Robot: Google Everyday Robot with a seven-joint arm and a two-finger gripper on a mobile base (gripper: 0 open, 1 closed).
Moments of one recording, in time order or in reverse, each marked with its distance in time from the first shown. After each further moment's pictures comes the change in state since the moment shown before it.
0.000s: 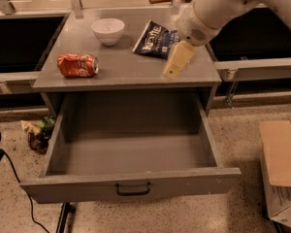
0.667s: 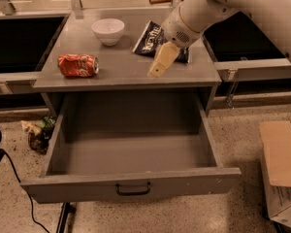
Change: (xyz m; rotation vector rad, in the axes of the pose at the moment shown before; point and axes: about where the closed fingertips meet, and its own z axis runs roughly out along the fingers) arm -0.027 -0.013 0.043 -0.031 -0.080 0.003
